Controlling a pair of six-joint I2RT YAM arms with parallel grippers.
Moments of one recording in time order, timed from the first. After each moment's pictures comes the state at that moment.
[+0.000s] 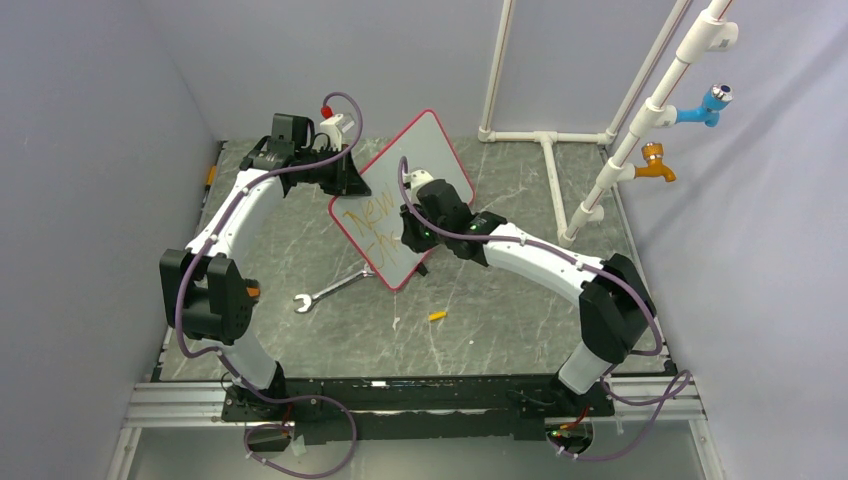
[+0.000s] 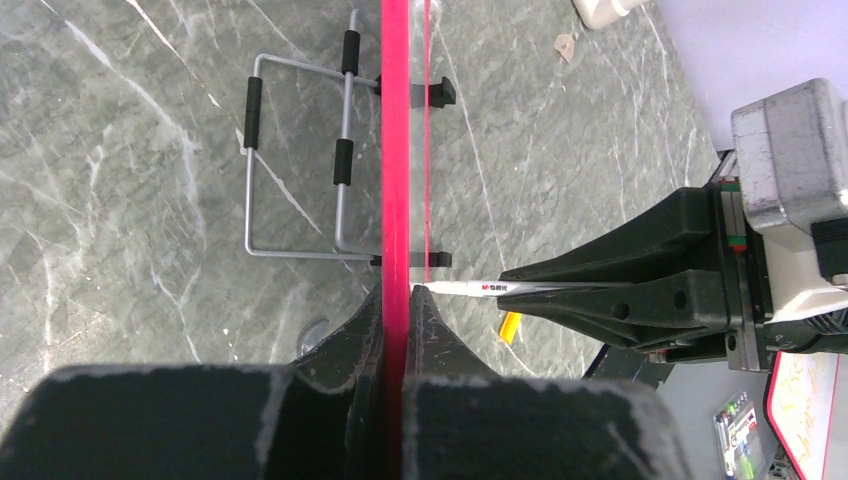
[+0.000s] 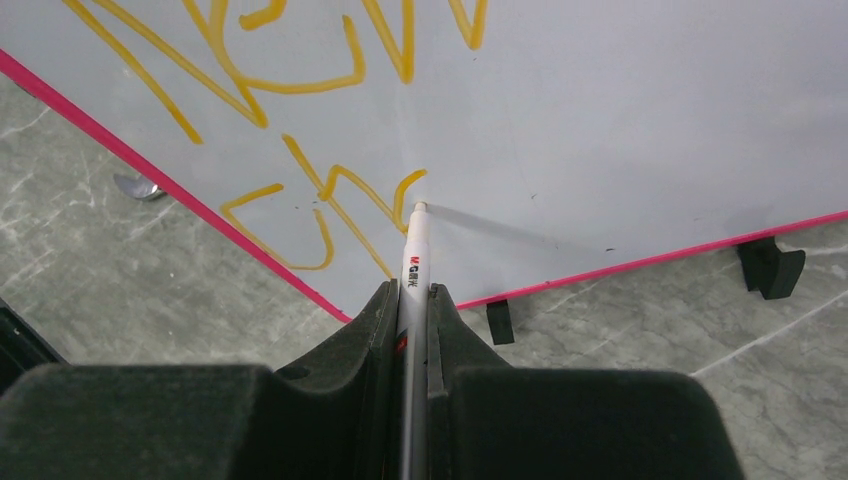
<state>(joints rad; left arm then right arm) -0.19 1.68 1.52 -0.59 0.74 -0.08 0.79 1.64 1.24 -0.25 0.00 0.25</state>
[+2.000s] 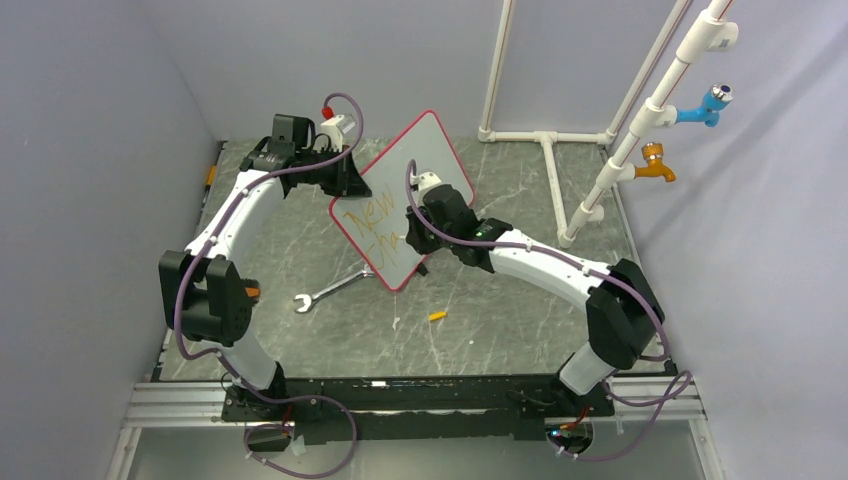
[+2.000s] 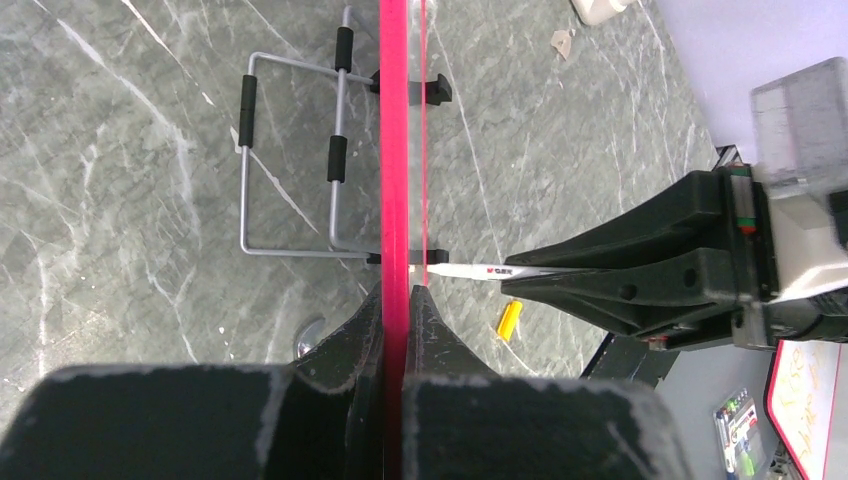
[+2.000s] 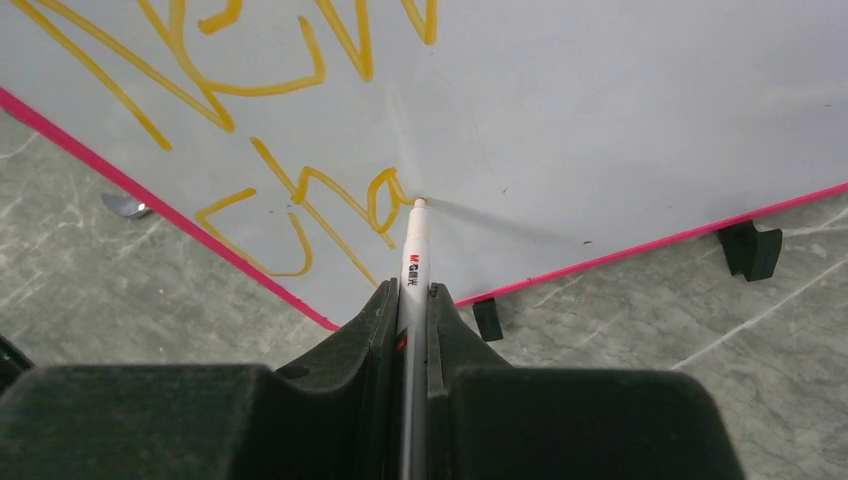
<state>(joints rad) -0.19 1.67 1.52 -0.60 0.74 -0.08 0.79 1.59 1.17 -0.19 0.05 0.28</state>
